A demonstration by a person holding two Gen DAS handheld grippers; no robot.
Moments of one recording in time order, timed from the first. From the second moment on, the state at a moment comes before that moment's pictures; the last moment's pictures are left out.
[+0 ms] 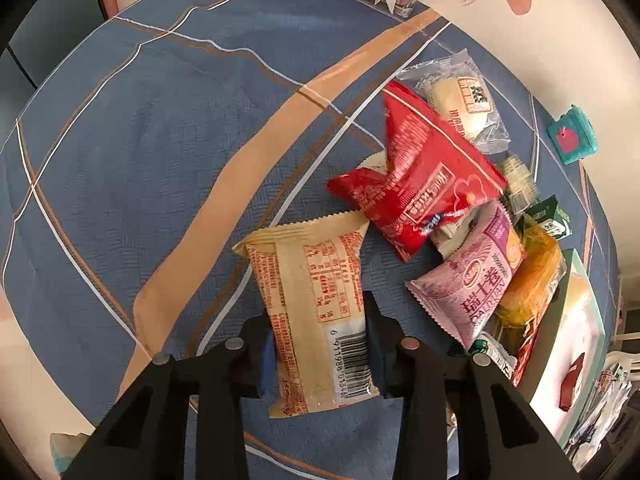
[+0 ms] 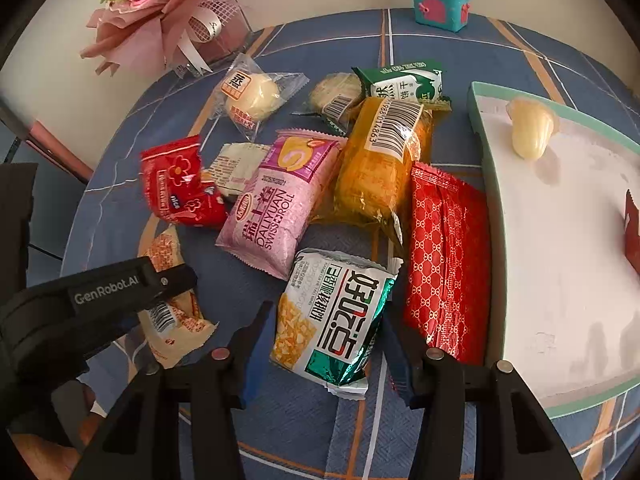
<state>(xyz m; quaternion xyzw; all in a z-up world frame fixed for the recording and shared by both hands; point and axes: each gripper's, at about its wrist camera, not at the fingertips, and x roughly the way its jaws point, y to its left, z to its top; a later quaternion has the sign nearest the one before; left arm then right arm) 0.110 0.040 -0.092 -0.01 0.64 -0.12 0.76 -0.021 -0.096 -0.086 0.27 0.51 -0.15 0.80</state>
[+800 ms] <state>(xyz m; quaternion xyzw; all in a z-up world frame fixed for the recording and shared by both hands) 0.091 0.052 -0.006 -0.05 0.55 -0.13 0.83 -0.043 -0.114 -0.027 0.31 0.44 -0.14 0.83</state>
